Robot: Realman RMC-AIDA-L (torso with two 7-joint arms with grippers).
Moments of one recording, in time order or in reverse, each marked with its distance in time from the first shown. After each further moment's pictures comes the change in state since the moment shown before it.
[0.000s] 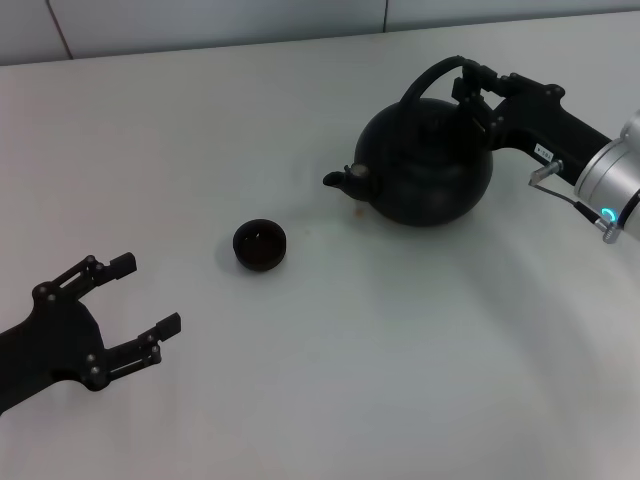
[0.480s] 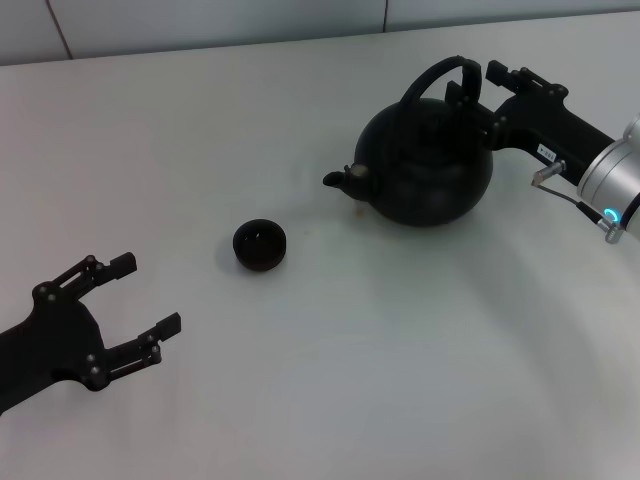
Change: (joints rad) left arm 0.000 0.000 0.000 0.000 0.000 0.002 -0.001; right arm -0.002 0.001 -0.004 -0.007 0.002 -0.005 -0.001
